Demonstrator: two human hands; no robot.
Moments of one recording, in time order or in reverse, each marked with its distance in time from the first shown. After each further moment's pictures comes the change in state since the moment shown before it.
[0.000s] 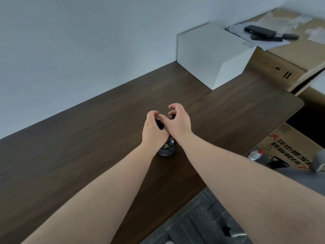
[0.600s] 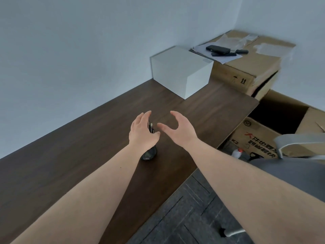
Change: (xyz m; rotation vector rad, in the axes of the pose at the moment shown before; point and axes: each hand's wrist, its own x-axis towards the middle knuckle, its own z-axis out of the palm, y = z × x) left_hand -0.041 0.048 -0.002 0.356 -0.103 0.199; right_hand -0.055 0.013 -0.097 -0.155 0.001 -0.061
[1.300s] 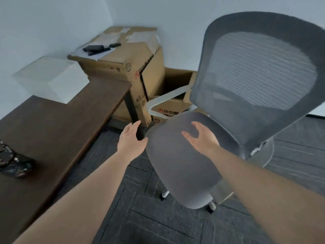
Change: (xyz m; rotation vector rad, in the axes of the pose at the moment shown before) left_hand -0.237 0.262 0.277 0.131 -0.386 0.248; right_hand -0.324 0.316 -0.349 -0.093 0.313 0.499
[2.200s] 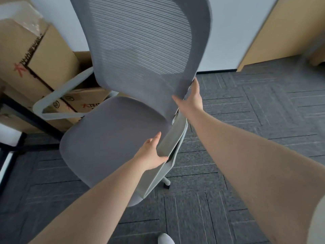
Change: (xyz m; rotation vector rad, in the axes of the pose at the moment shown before) left_hand -0.051 0.159 0.281 0.311 -0.738 0.352; right_hand 0.017 0.211 -0.146 0.439 0.548 0.332
